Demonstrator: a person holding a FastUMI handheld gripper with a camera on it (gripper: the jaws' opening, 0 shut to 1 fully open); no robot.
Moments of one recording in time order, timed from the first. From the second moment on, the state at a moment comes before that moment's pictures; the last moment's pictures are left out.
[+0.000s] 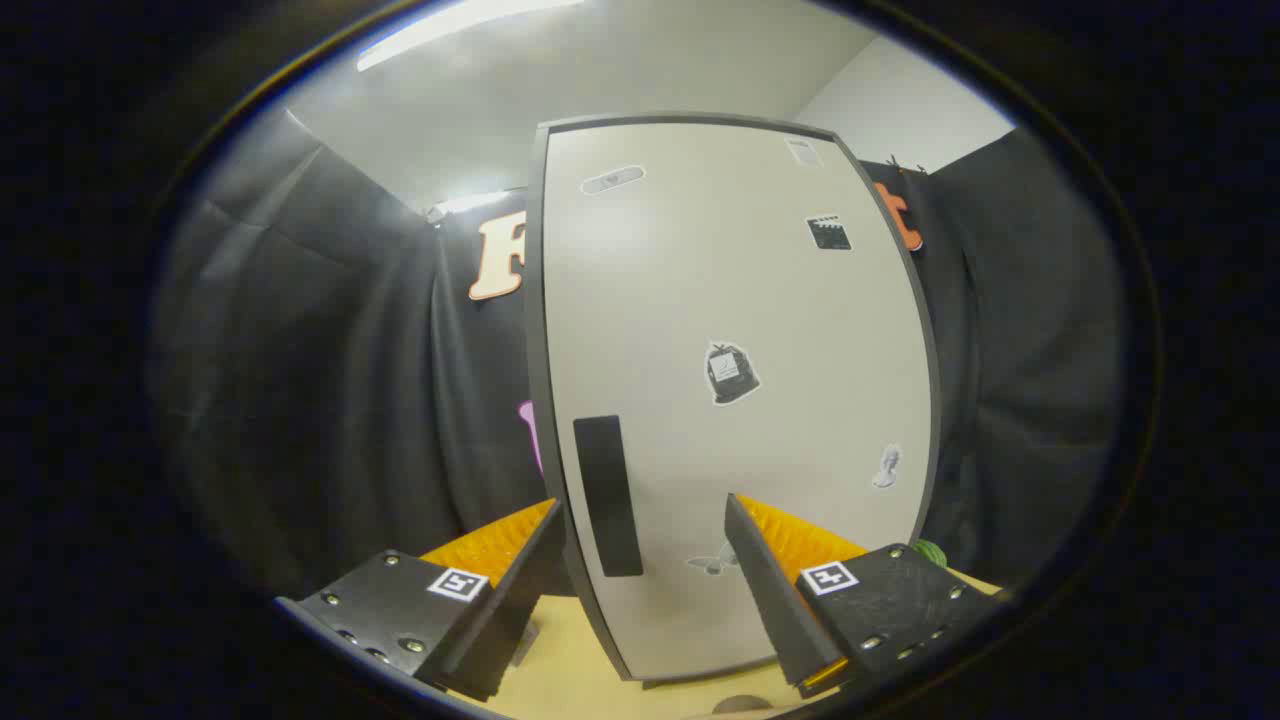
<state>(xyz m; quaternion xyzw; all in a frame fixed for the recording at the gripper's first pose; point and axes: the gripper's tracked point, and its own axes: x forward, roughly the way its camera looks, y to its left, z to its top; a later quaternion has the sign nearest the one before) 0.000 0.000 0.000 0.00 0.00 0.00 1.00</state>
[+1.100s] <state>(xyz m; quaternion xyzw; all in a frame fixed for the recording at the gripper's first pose) 0.049 0.017 -0.023 -0.01 0.02 0.00 1.00</state>
